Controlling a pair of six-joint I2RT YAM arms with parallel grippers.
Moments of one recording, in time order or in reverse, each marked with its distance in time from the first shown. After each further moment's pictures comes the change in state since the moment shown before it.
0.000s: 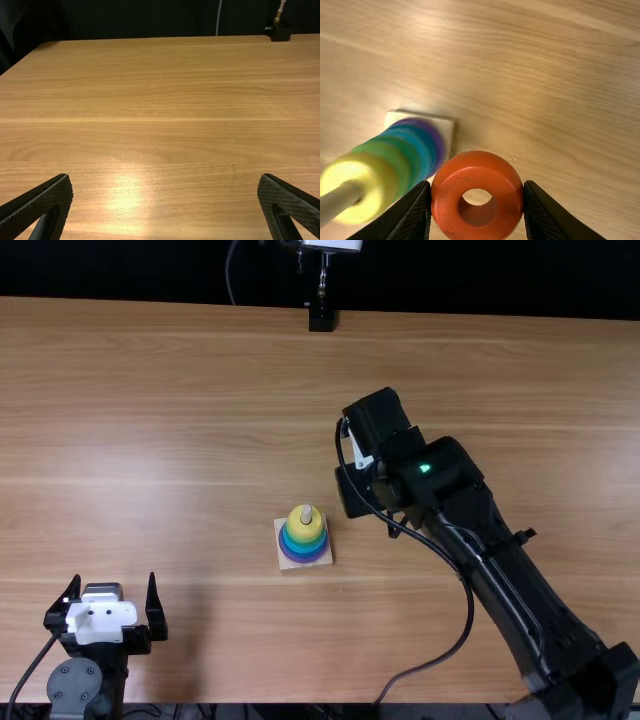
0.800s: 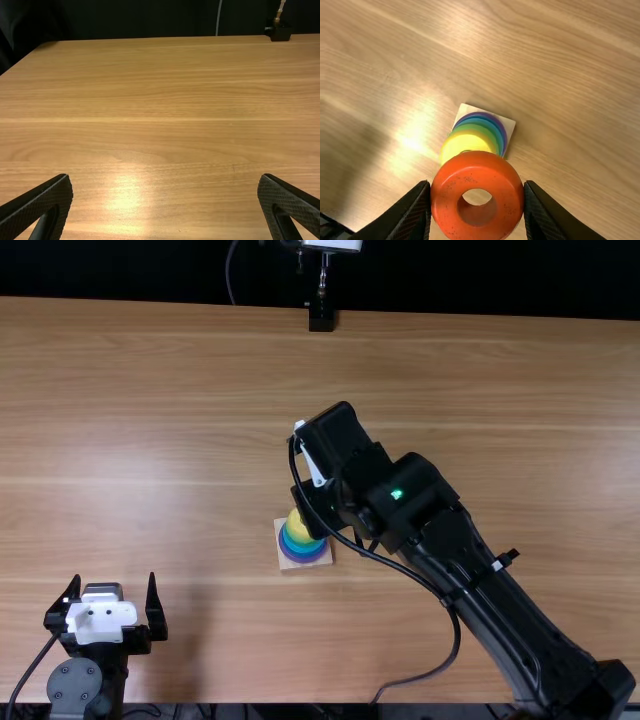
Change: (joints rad) left arm 0.000 0.000 0.000 0.000 0.000 -0.001; right arm 0.147 -0.008 0.107 -0.054 -0.026 0.002
